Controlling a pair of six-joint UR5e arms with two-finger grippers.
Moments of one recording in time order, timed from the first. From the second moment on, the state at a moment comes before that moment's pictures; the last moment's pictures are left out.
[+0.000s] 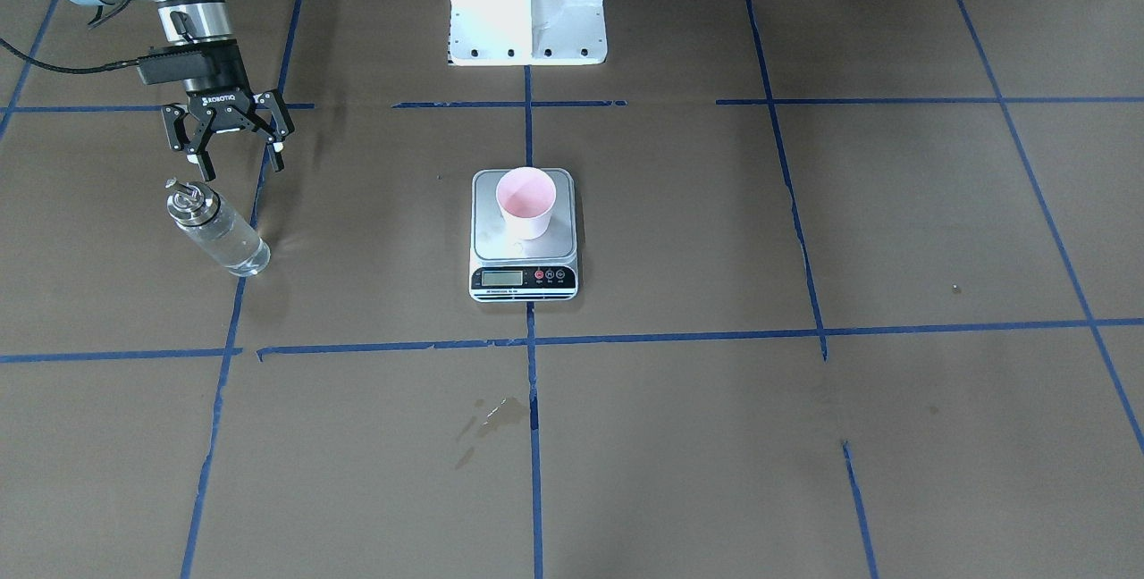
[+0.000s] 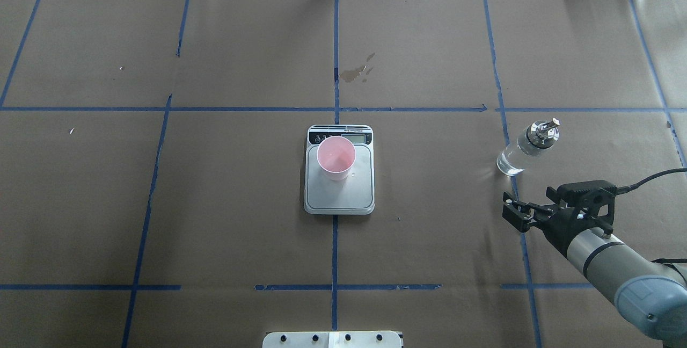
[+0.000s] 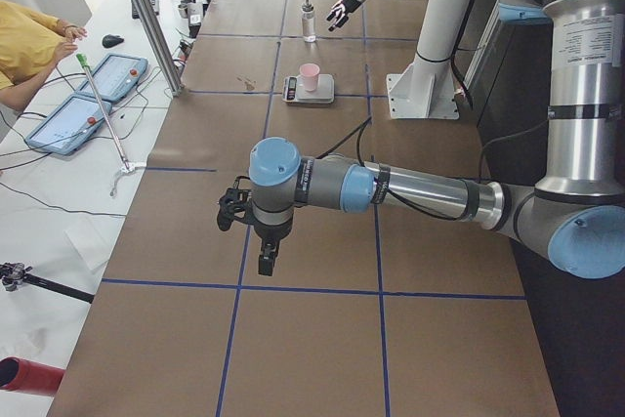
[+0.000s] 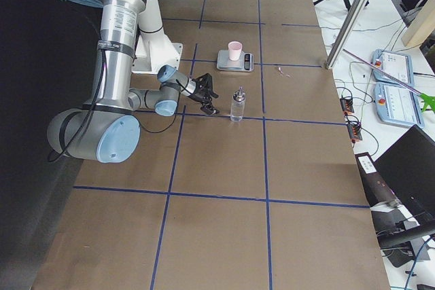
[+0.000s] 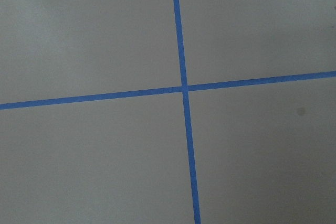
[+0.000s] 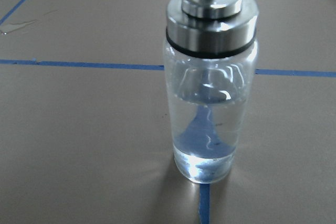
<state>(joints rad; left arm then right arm) -1.60 -1.50 -1.81 -1.54 -2.30 0.02 0.20 -1.81 1.96 -0.71 0.94 1.27</state>
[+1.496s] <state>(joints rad) -1.59 -1.51 -1.82 -1.54 -2.30 0.02 0.35 -1.68 1.84 -0.70 0.93 1.15</state>
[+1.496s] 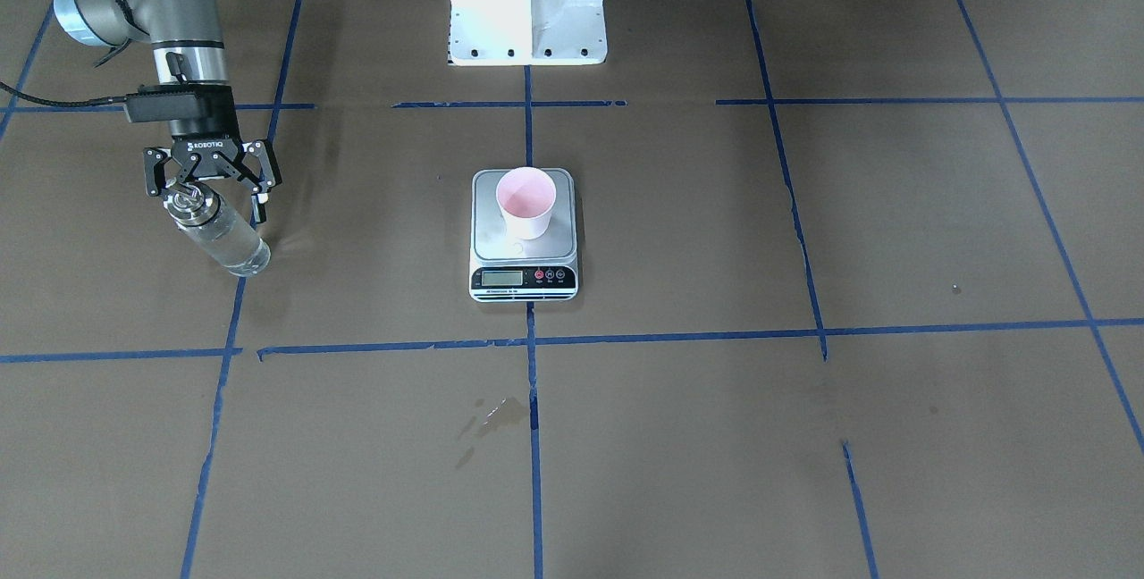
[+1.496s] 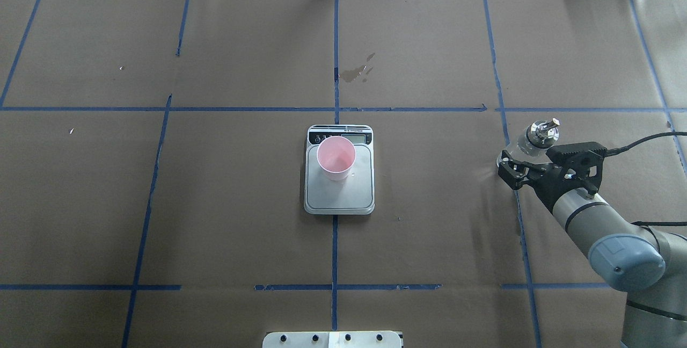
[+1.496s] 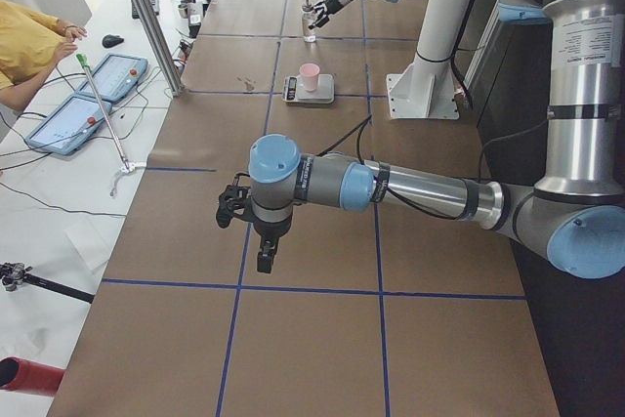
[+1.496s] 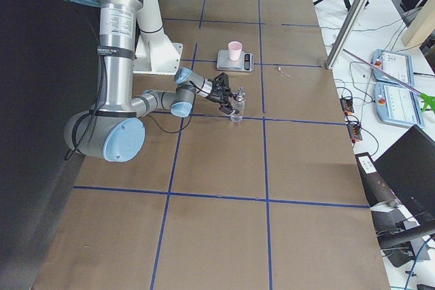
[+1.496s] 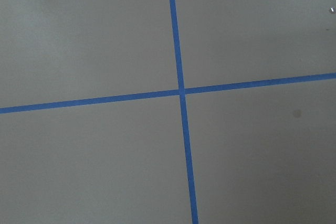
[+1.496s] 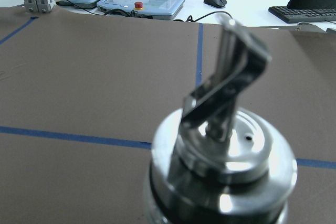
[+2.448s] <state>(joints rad) -1.59 -1.51 -1.82 -1.54 -2.30 0.02 0.37 -1.67 1.84 -0.65 0.92 1.15</state>
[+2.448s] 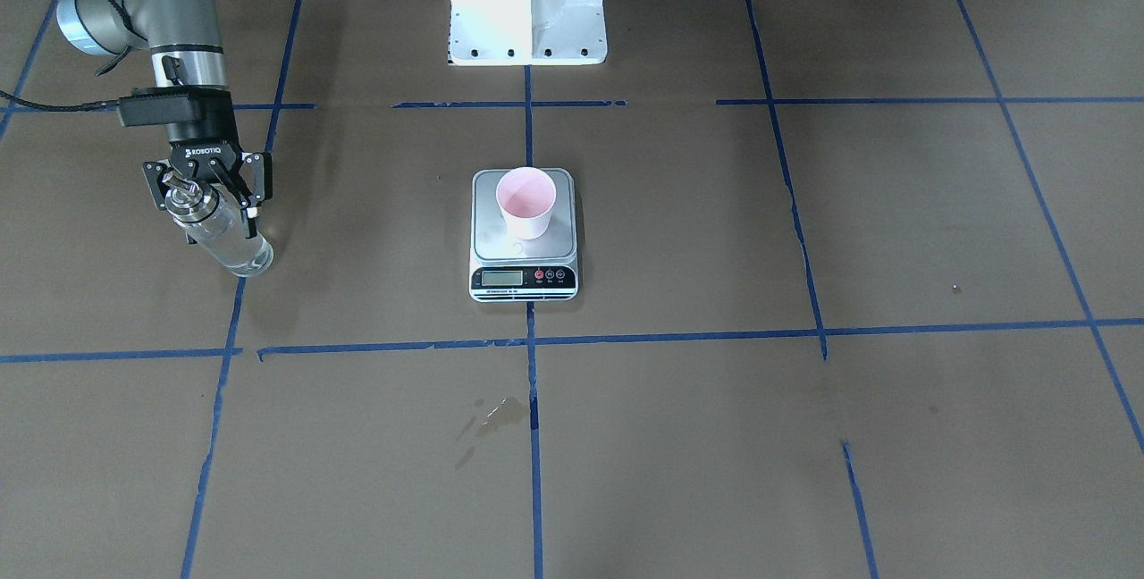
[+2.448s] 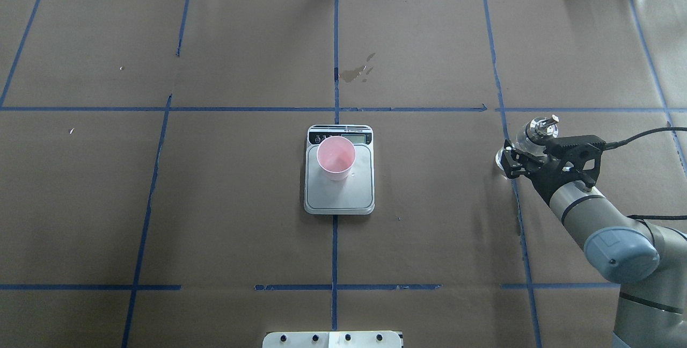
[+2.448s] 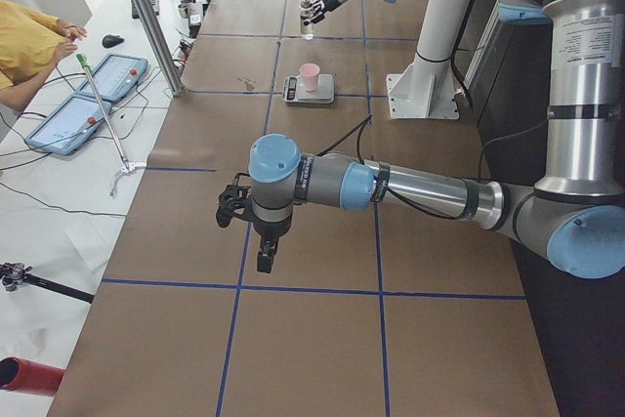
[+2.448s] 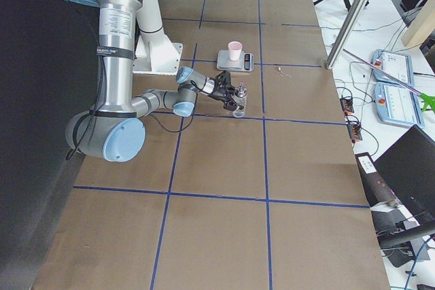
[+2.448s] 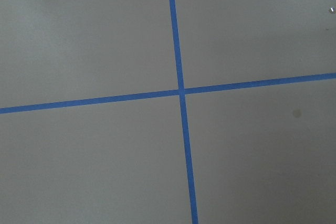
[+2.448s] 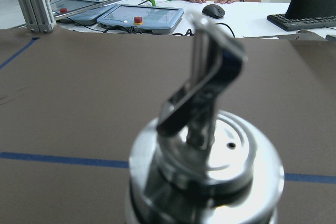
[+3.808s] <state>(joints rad) -1.59 -1.51 -1.81 -1.54 -2.30 0.01 0.38 -1.33 2.00 -1.20 0.76 0.83</state>
